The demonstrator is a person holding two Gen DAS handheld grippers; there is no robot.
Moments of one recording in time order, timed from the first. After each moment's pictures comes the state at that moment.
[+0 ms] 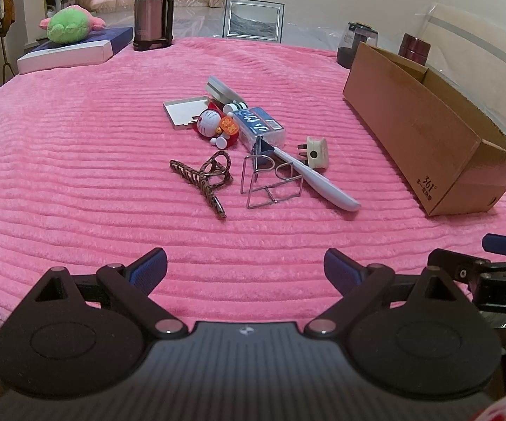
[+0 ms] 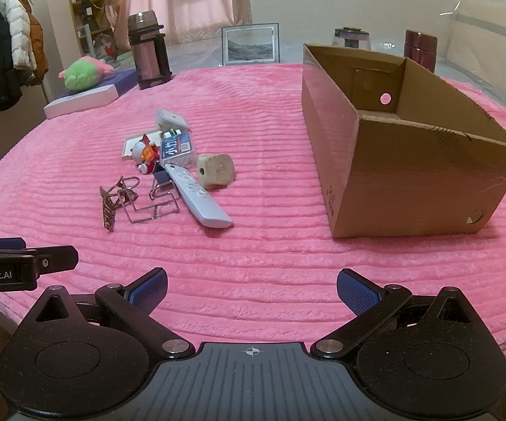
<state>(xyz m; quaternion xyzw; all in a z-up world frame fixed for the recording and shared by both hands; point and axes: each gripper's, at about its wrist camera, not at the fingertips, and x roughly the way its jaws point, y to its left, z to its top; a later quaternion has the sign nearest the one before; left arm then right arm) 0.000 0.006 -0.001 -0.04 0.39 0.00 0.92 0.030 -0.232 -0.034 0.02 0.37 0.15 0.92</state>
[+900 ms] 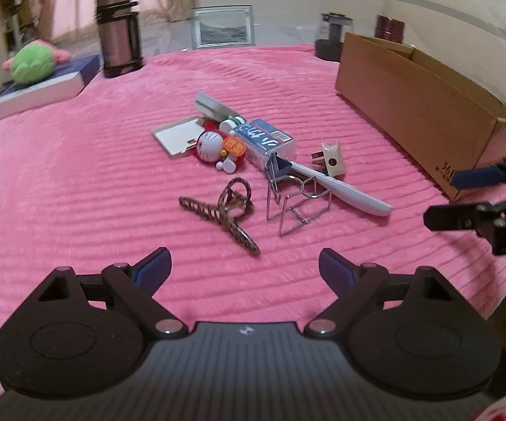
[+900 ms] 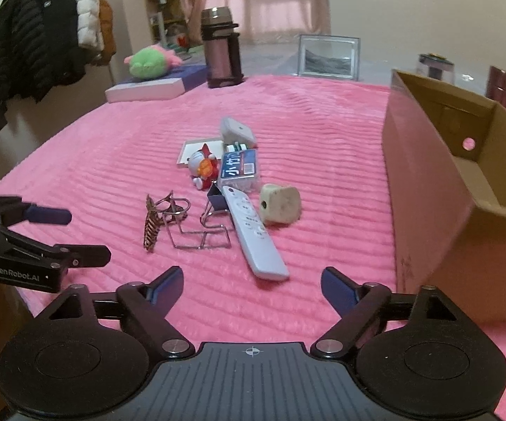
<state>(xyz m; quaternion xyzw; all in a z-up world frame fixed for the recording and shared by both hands) 0.045 0.043 -0.013 0.04 0.38 -0.06 0.92 0.093 -0.196 -0.038 -0.03 0.35 0.28 0.90</state>
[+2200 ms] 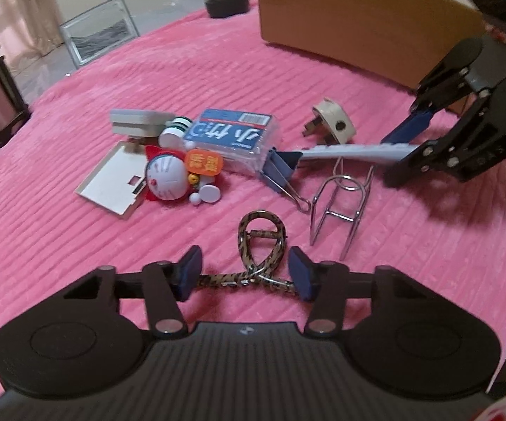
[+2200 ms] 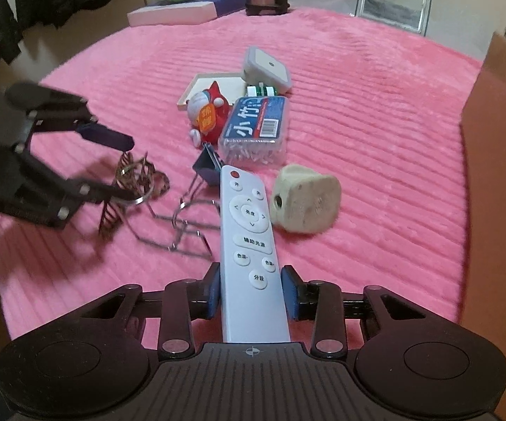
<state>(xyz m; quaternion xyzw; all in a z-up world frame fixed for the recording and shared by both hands) 0.164 0.063 -0.059 0.20 0.40 -0.25 0.86 0.191 -0.151 -0.087 -0.11 0.43 0.33 0.83</state>
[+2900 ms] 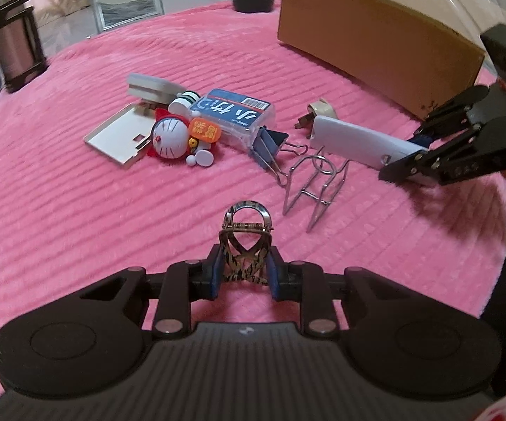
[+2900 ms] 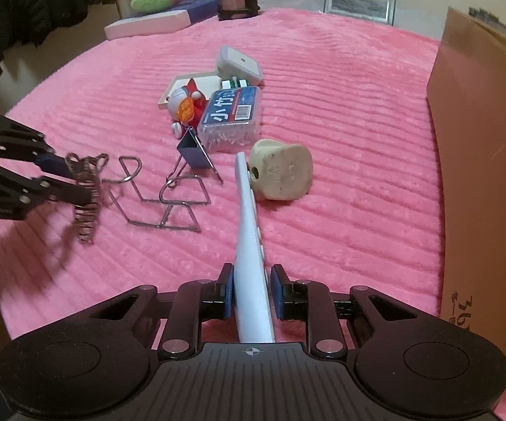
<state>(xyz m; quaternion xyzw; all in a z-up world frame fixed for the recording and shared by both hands) 0.125 0.081 -0.047 0.10 0.42 -0.22 0.87 0.171 -0.168 -0.090 -0.08 0.43 0.30 0.85</state>
